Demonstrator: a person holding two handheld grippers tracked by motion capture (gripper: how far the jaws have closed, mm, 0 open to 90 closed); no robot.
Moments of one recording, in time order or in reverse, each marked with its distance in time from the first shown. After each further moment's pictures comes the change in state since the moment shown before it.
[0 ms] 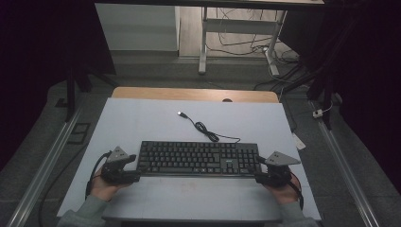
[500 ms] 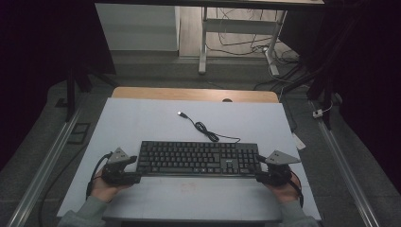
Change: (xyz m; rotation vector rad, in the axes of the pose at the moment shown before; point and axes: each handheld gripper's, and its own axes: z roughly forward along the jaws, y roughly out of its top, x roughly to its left) left arm -0.001 0.000 0.003 0.004 -0.004 0.012; right arm -0.004 0.001 0.003 -0.003 0.010 -0.018
